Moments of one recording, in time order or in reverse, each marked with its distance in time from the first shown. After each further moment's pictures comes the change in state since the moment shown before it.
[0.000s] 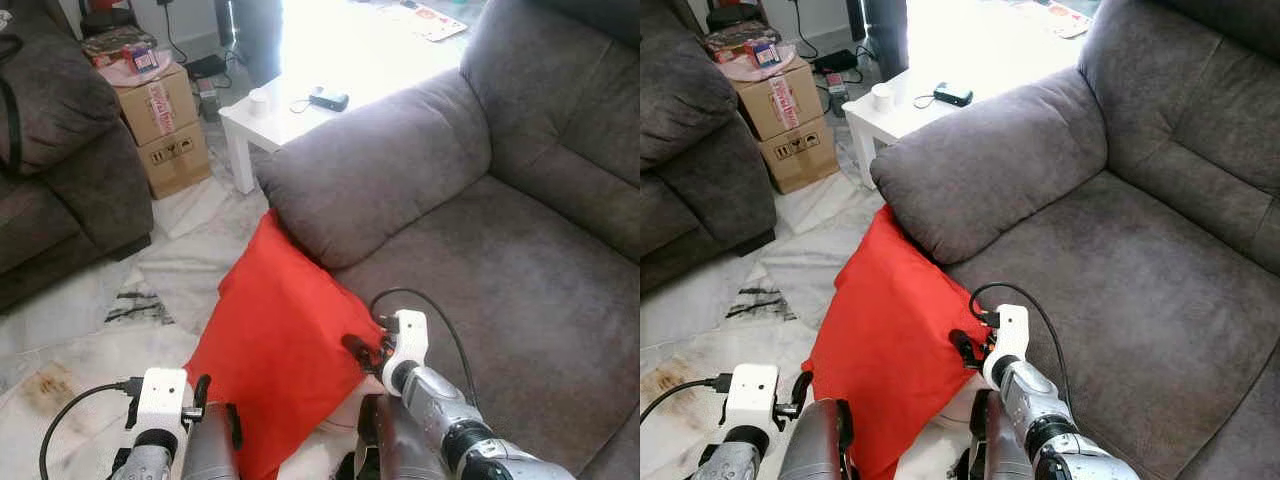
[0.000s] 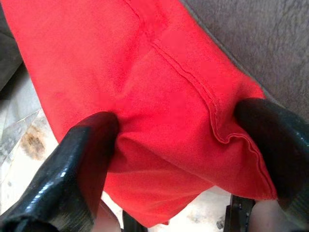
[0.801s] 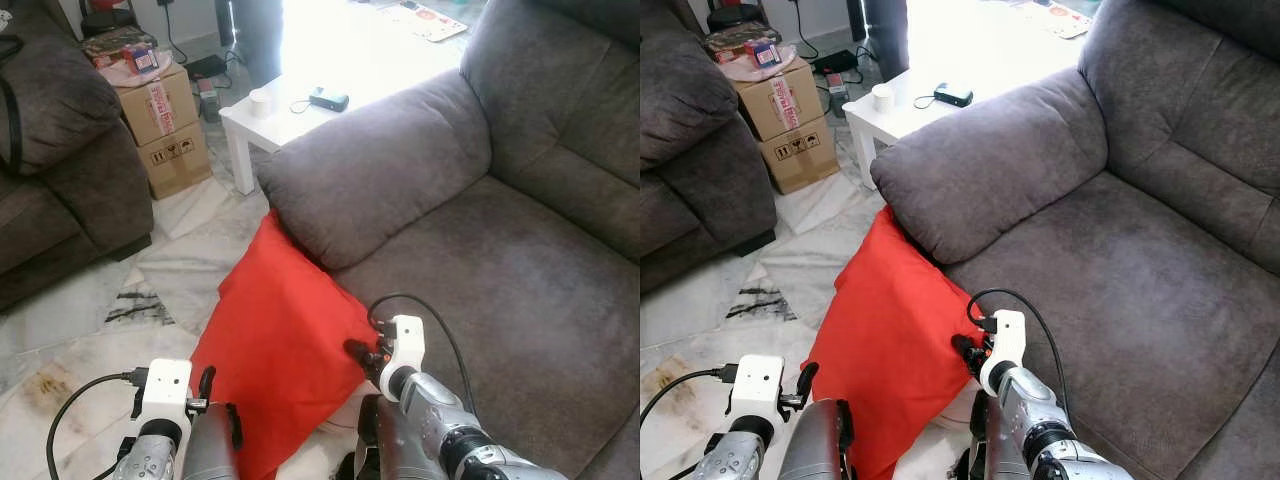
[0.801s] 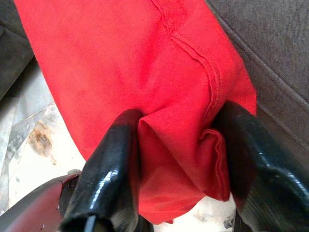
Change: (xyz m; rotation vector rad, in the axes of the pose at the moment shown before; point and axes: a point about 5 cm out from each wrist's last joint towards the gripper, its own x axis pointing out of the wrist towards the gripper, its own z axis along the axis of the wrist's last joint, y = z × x) left arm 0.008 -0.002 0.007 0.000 -0.019 -0.016; right arm -0.001 0.001 -0.004 0.002 -0.004 0.011
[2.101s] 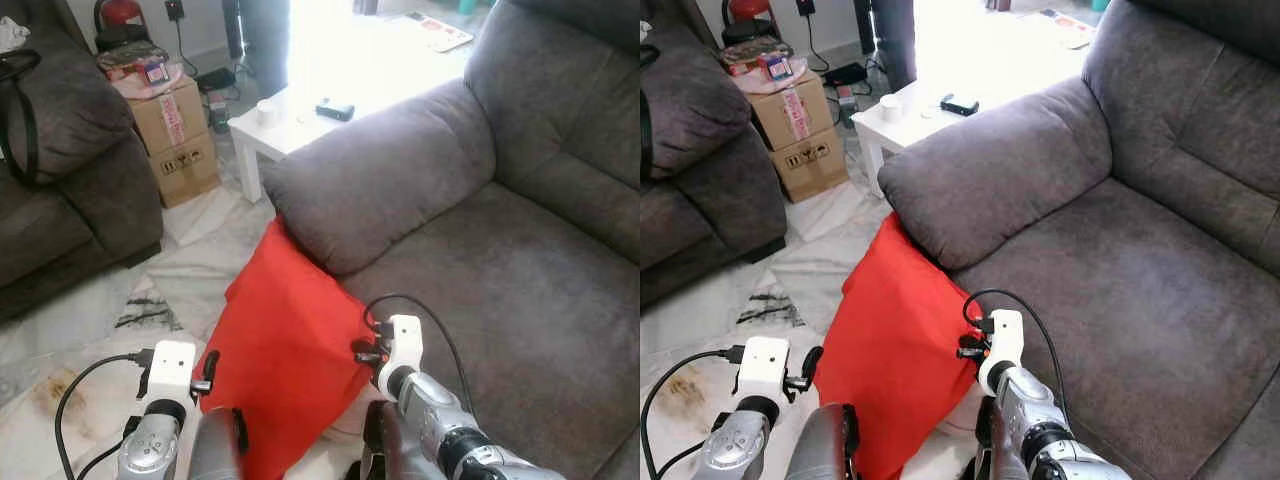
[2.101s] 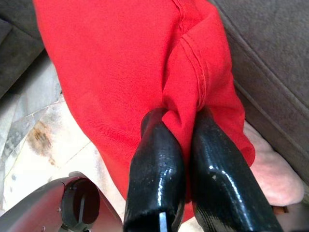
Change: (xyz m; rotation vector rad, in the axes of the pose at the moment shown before) left arm 0.021 0.000 0.012 0.011 -0.031 -0.015; right arm 0.002 0.004 -0.001 -0.043 0.004 -0.007
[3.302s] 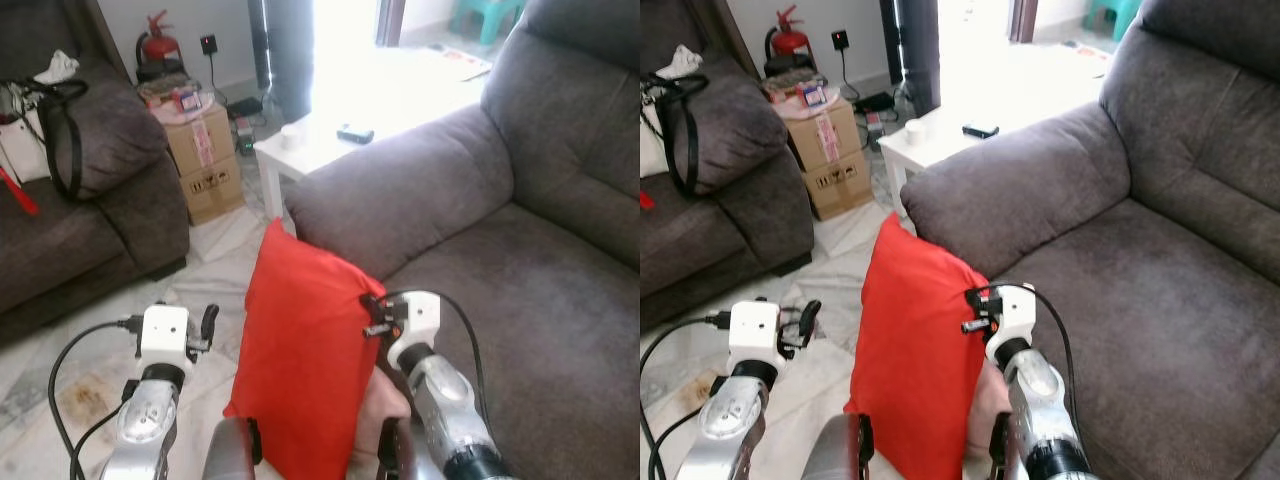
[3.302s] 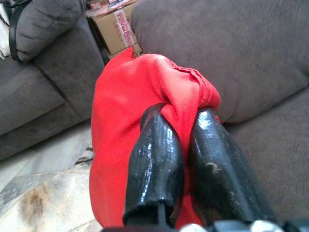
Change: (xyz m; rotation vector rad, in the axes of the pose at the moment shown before) left arm 0.010 0.009 0.045 -0.054 -0.251 0.033; right arm -0.027 0.009 0.048 -0.226 -0.445 0.052
